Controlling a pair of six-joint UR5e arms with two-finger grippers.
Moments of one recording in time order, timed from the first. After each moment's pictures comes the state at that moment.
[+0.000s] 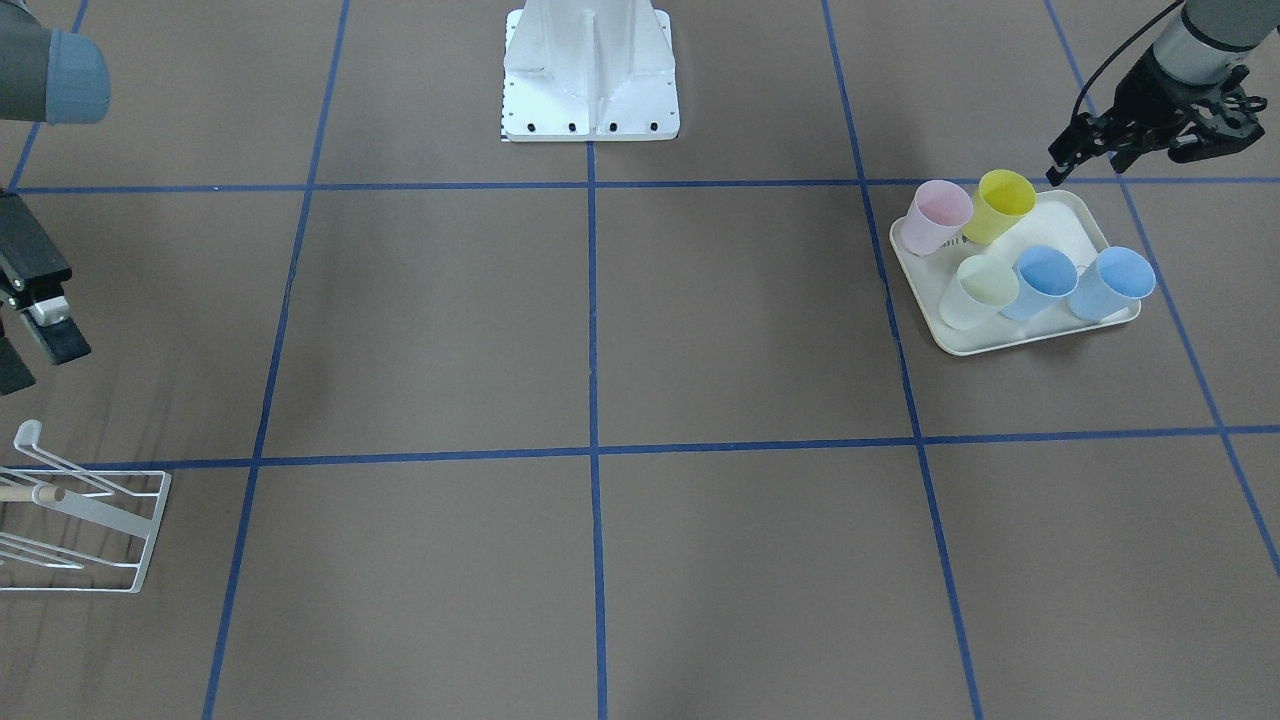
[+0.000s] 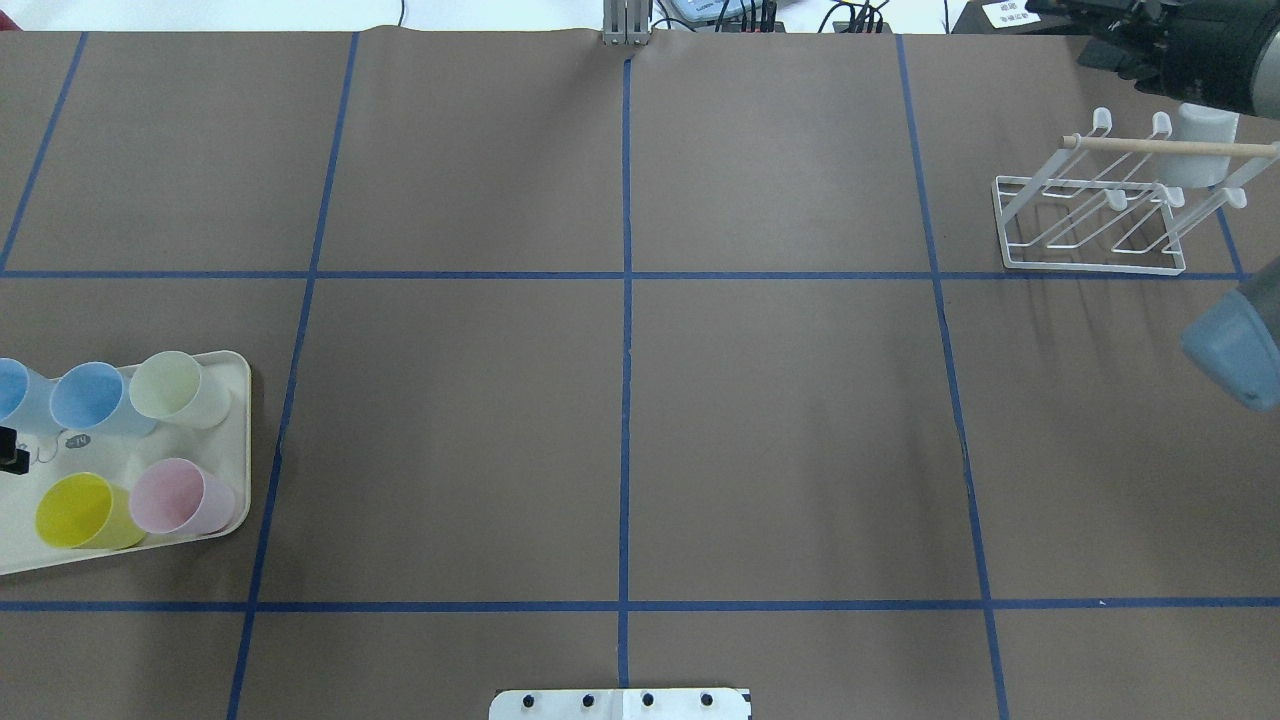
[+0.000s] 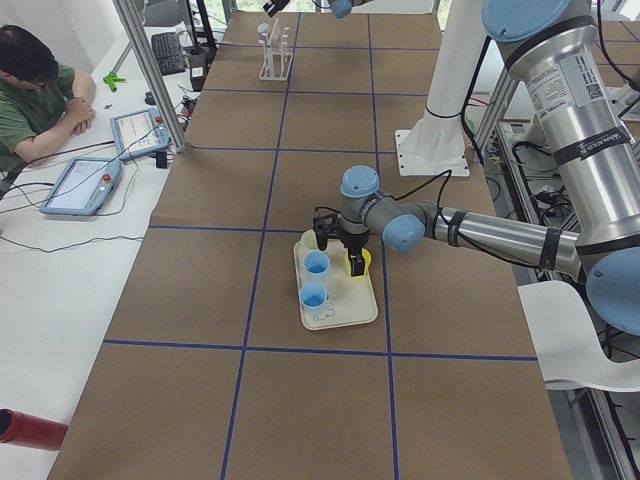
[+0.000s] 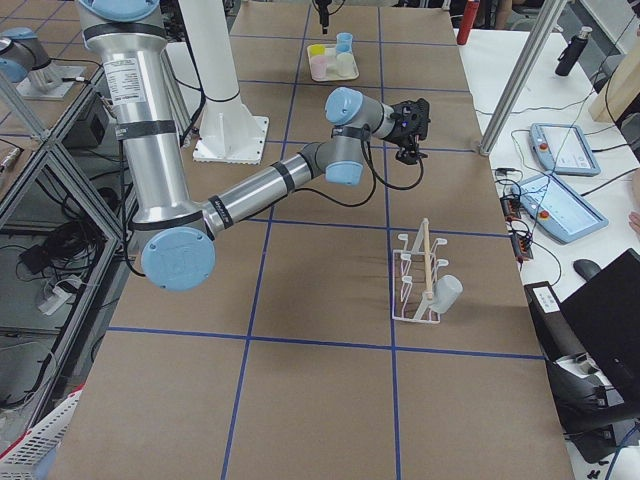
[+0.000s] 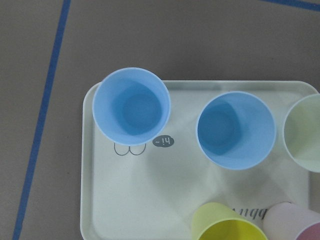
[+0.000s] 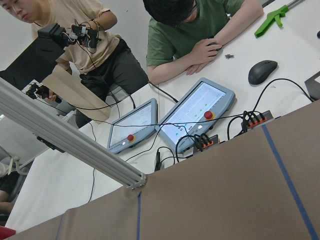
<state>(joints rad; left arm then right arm) -0.89 -1.16 -2.09 -2.05 -2.15 -1.08 1.06 -1.38 1.89 -0.64 1.80 1.46</state>
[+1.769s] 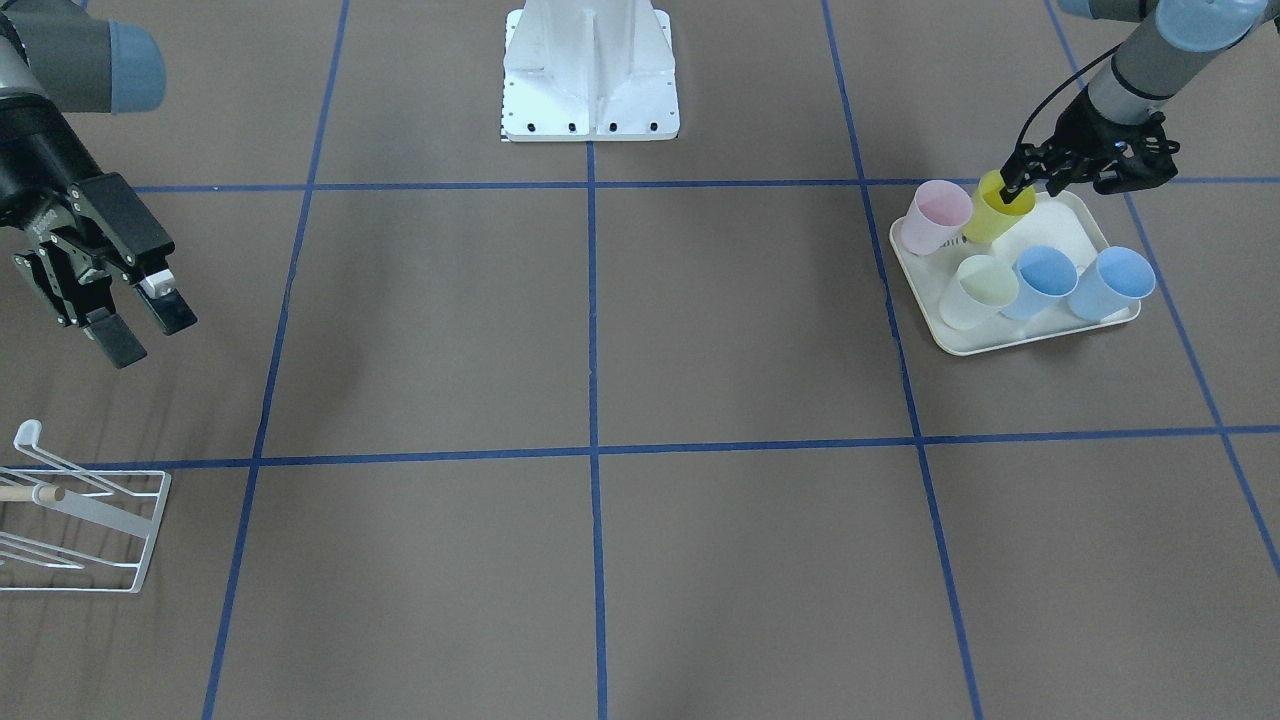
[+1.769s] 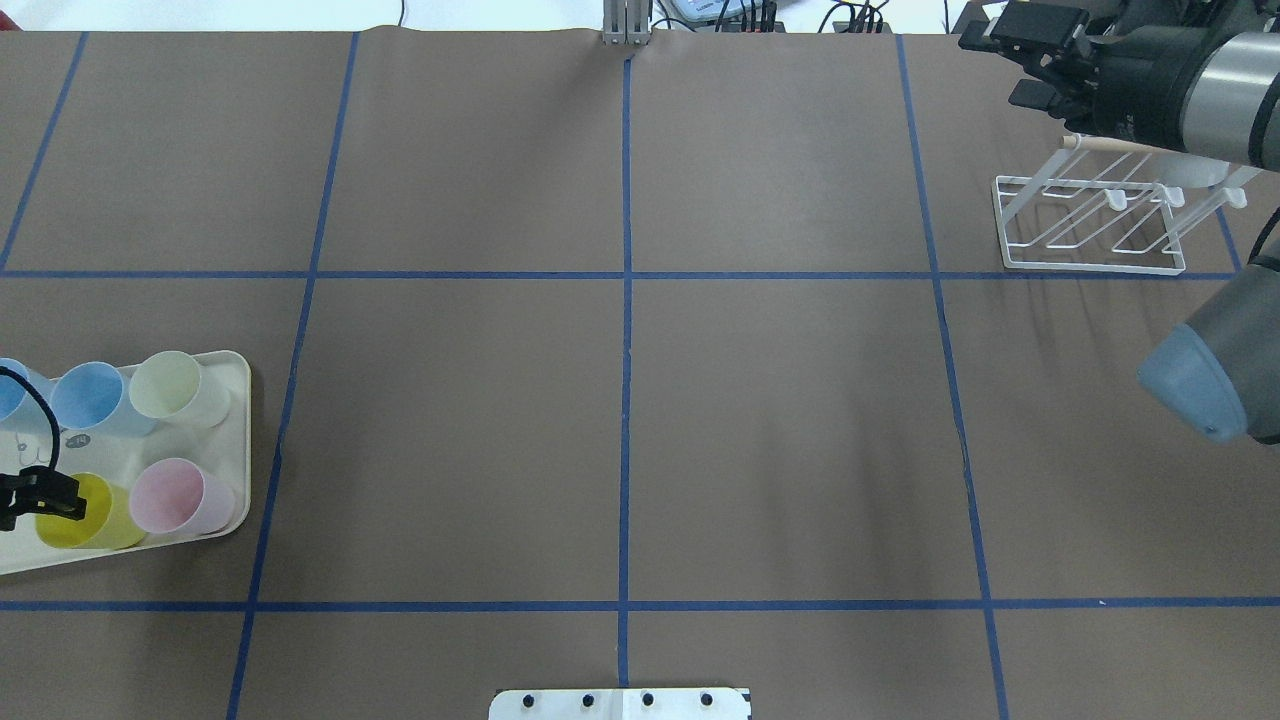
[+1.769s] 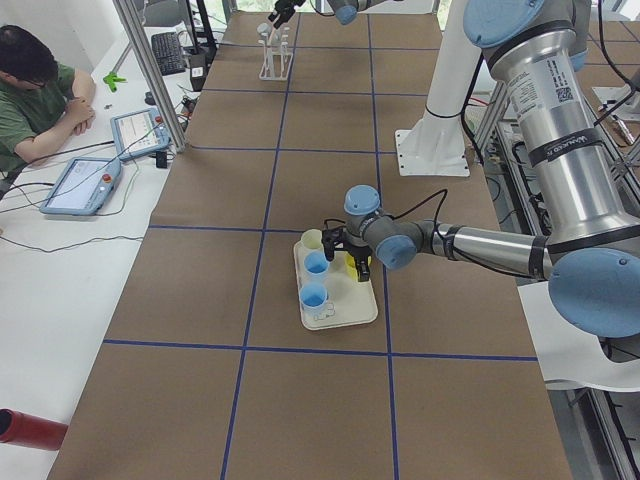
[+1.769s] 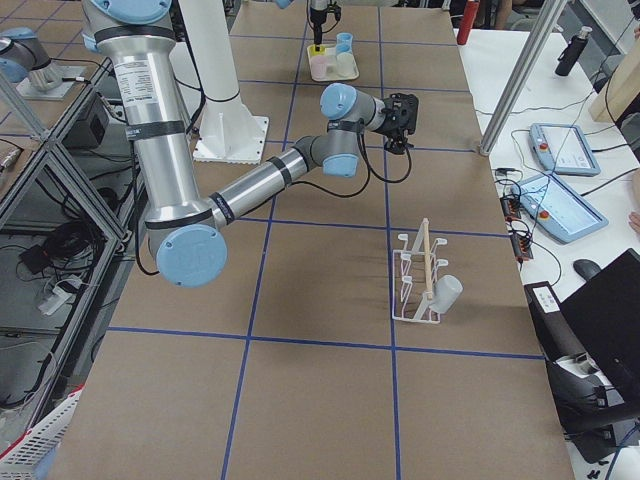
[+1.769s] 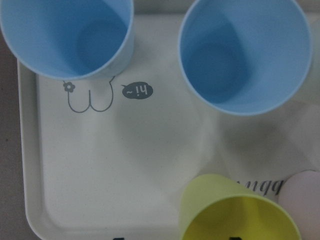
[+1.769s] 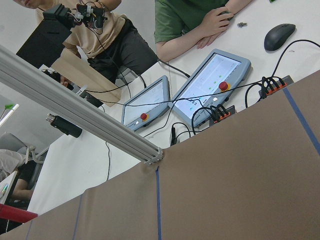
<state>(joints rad) -0.76 -1.19 -1.98 -2.18 -2.13 -1.14 0.99 -1.37 1.90 -0.64 1.79 1.52</state>
